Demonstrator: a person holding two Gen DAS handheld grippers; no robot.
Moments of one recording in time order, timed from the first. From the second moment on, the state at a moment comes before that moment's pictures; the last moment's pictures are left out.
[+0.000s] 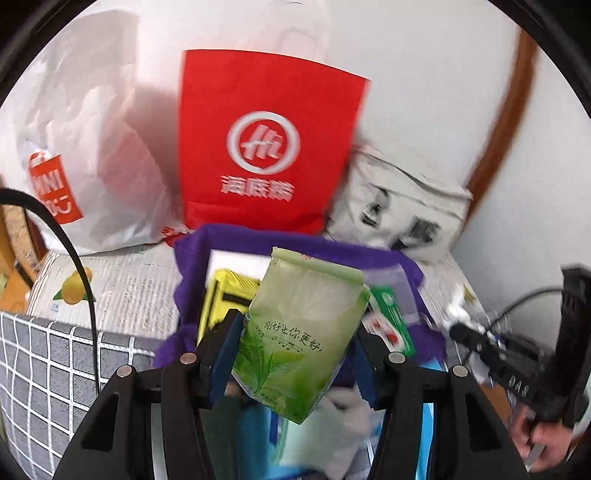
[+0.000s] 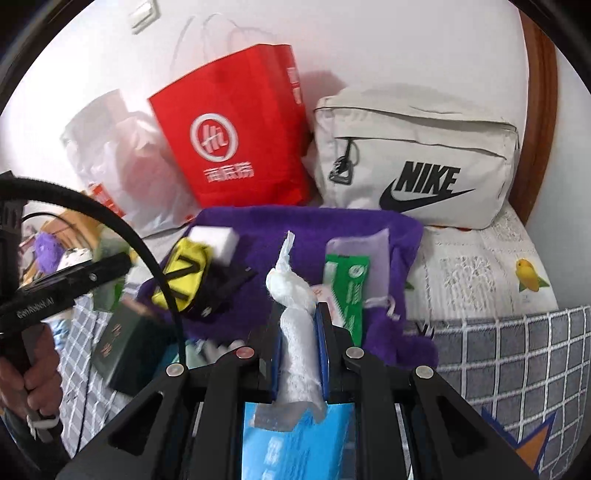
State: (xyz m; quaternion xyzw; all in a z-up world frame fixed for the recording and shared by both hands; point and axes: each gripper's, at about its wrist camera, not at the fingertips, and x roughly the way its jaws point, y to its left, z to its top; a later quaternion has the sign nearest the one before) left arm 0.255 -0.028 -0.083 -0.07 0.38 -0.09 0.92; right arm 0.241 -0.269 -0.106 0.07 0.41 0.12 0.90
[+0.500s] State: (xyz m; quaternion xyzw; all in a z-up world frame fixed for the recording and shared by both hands) left arm 0.304 -0.029 -0.107 -0.14 0.38 -0.03 0.91; right arm 0.318 -0.275 -0.136 0.06 0.42 0.06 0.90
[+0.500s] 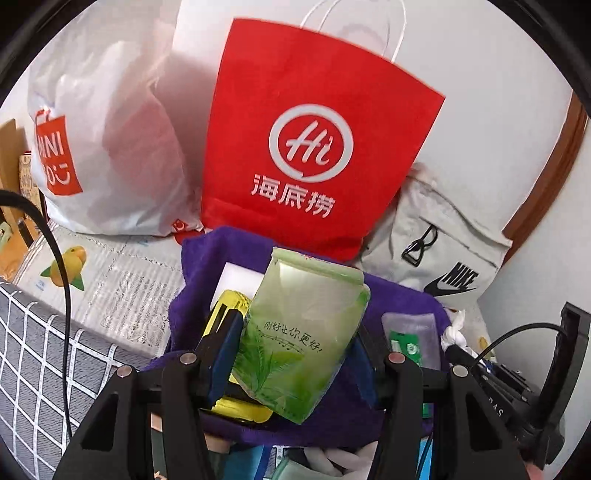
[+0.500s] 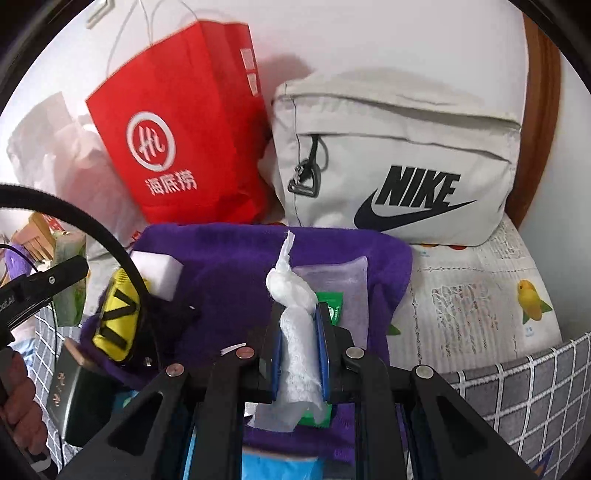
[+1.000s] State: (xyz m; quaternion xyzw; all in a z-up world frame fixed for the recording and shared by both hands) left arm 0.331 -0.054 -0.130 -0.15 0.41 -0.04 0.90; right arm 0.358 -0.283 -0.179 0.05 0.50 0.08 0.86
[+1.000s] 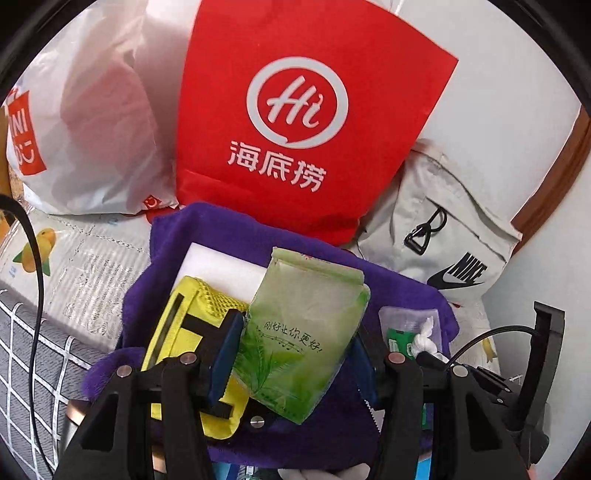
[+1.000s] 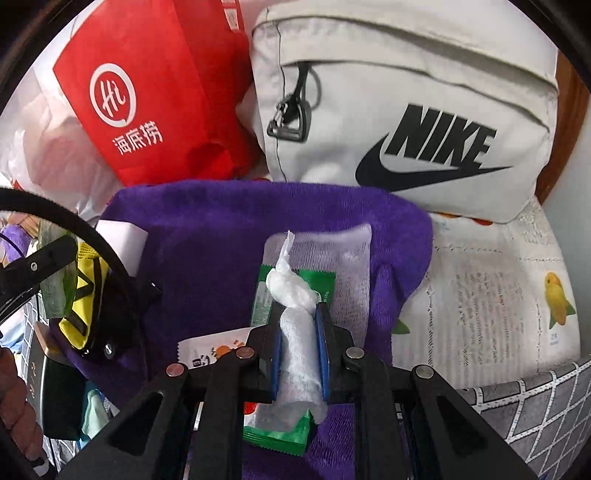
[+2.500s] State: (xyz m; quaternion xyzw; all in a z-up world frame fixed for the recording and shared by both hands) left arm 0.290 -0.037 -0.074 -0.12 0.43 -0.09 0.89; right arm 0.230 -0.262 -0.105 0.03 0.47 0.15 0.87
